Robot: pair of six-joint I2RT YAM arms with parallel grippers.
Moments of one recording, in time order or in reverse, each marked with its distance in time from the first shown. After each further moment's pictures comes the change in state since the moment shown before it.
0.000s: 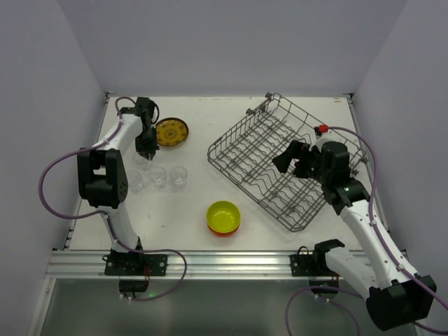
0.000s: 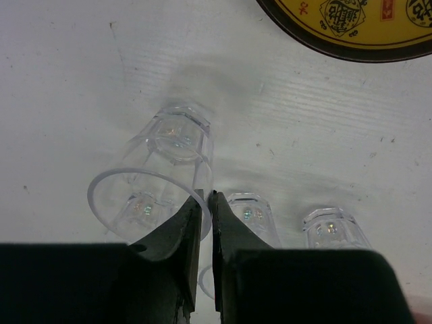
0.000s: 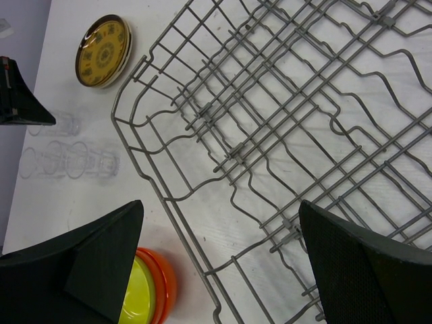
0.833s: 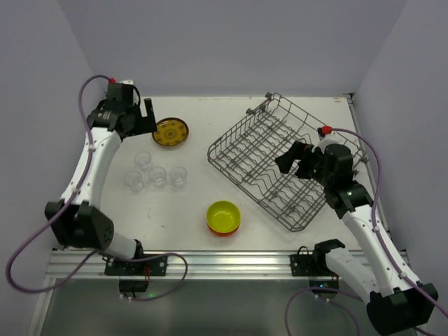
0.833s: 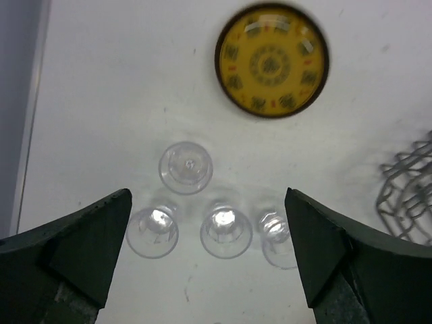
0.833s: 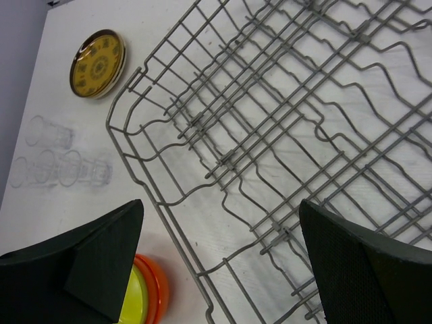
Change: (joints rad) left arm -0.009 -0.368 -0.005 0.071 -0.032 -0.019; right arm 0.000 -0.041 -0.007 -0.007 0.023 -0.016
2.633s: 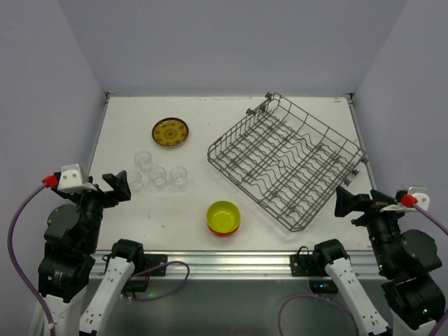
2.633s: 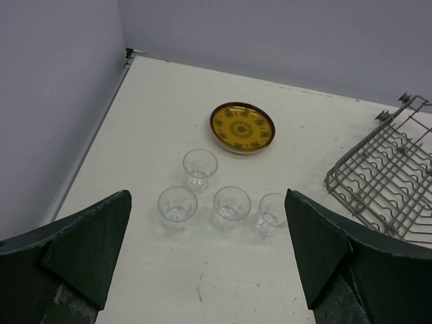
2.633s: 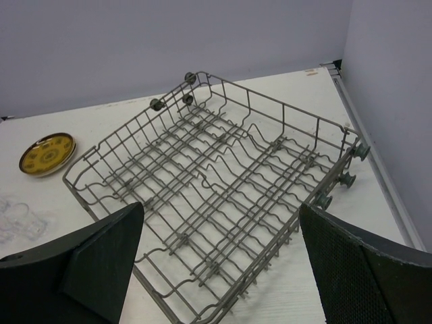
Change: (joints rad) left arm -0.137 -1.257 -0.549 0.105 -0.132 0.045; right arm 0.044 -0.631 0.329 -0.578 0.447 -0.268
